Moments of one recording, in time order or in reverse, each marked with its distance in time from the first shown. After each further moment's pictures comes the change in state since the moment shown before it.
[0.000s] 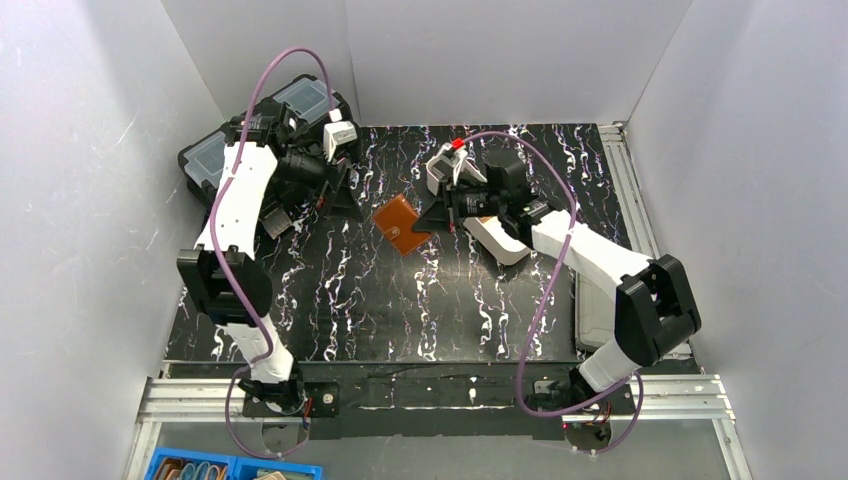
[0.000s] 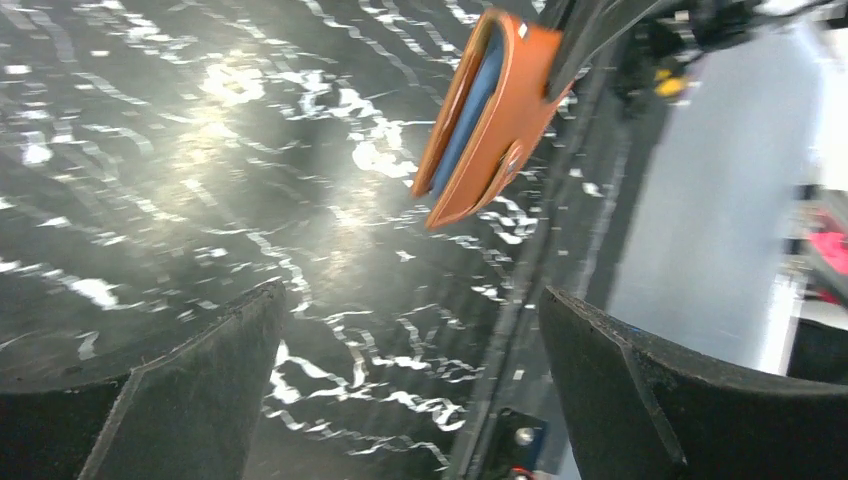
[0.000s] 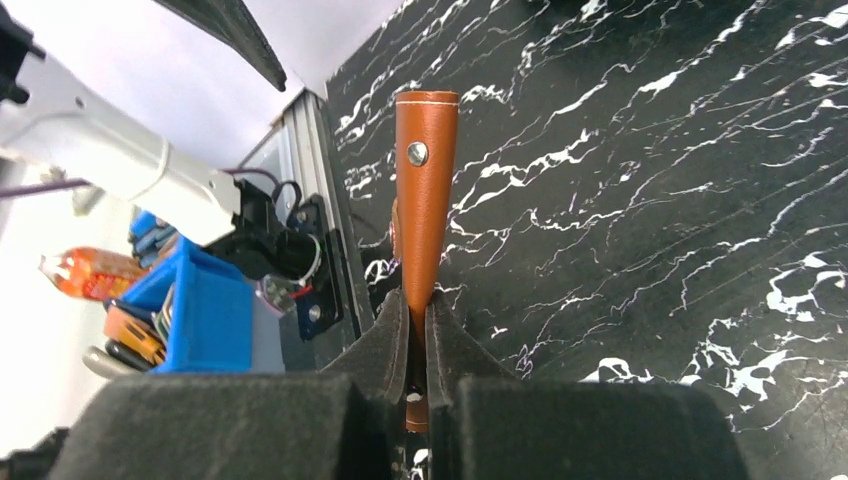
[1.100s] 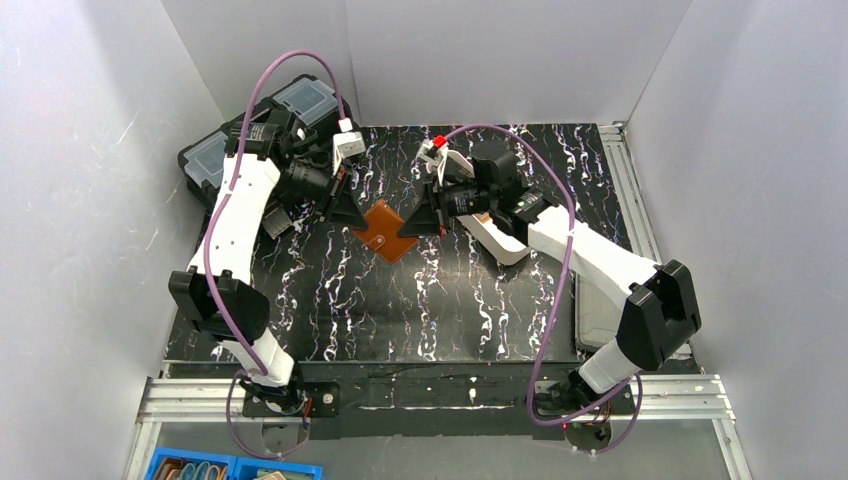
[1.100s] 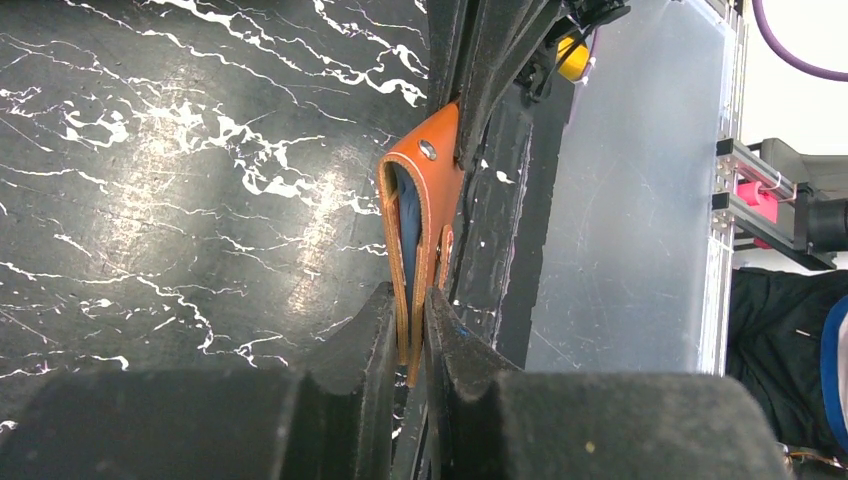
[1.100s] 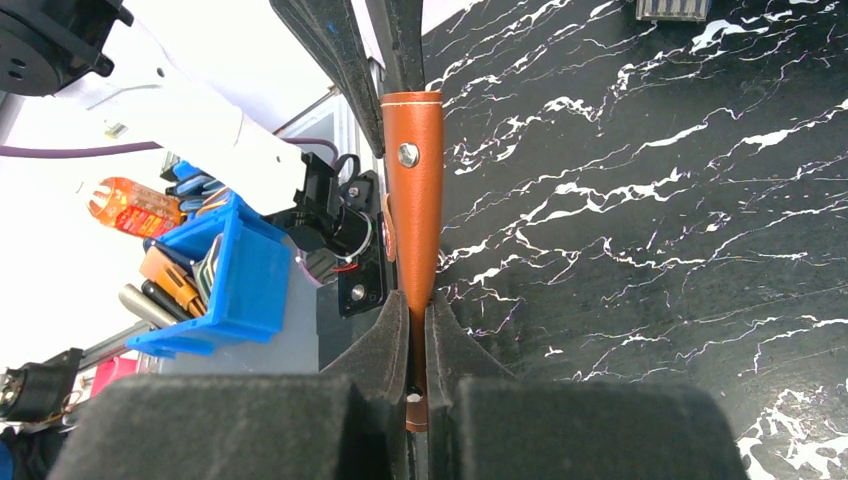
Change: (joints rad) left arm -0.086 -0.088 -0.026 -0.170 0.132 0.078; right arm 0.113 -0.017 0.162 -0.185 -0.051 -0.117
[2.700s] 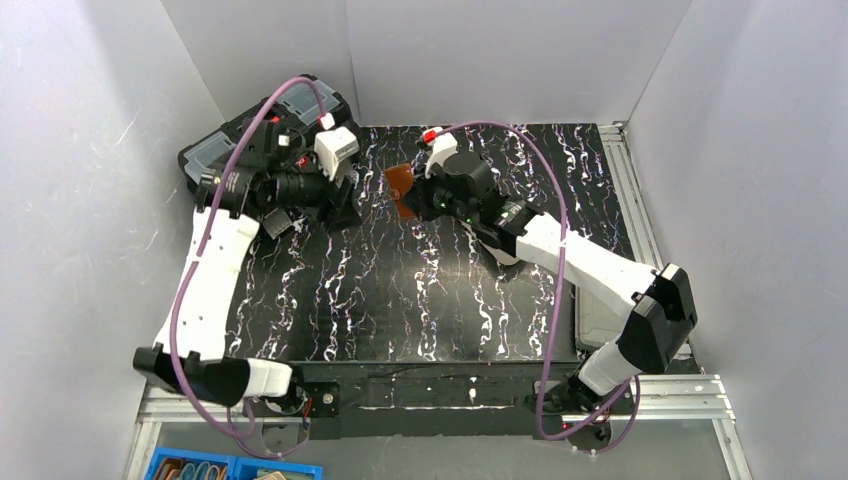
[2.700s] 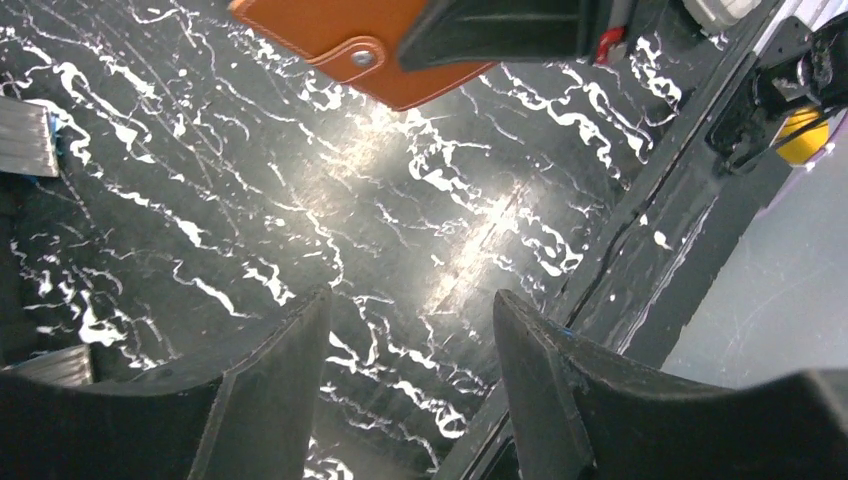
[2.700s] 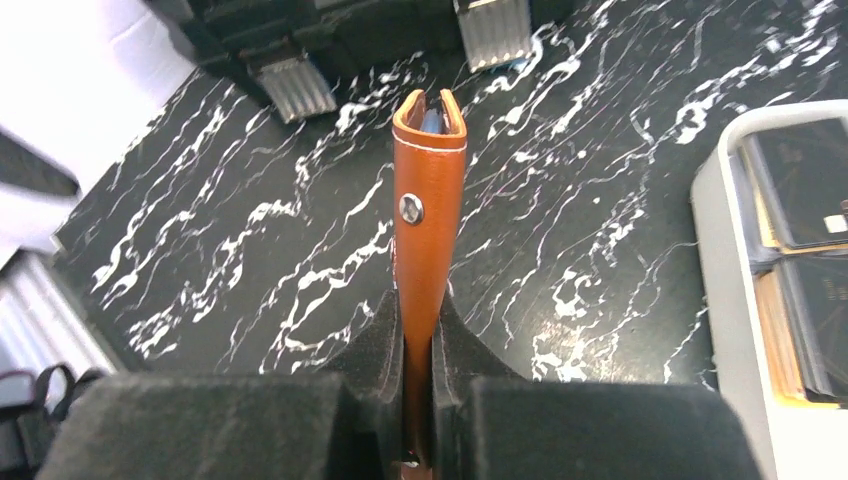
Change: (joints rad) left arm -0.051 -0.283 -0.123 0.382 -0.418 -0.390; right arm 0.131 -0.002 0.057 -0.107 0.841 -0.028
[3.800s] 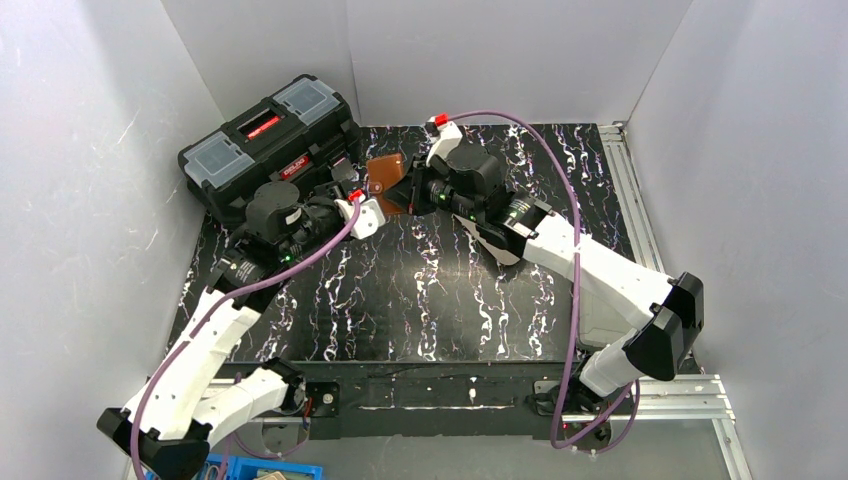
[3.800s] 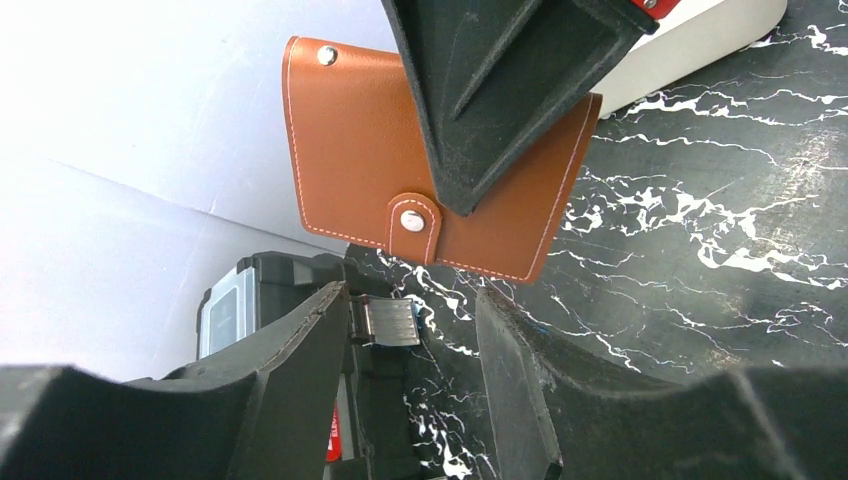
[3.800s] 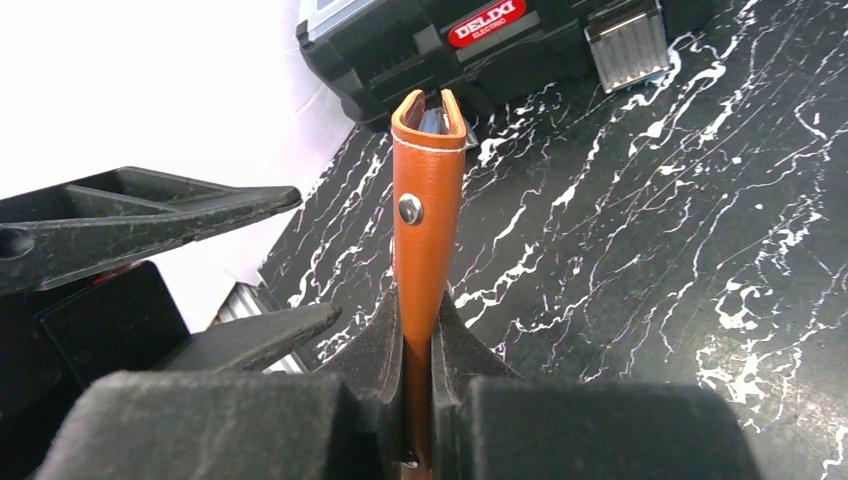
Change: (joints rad) left arm -0.299 -0.456 -0.618 0.797 -0.365 0.416; right arm 0.079 -0.040 0.105 -0.020 0.027 0.269
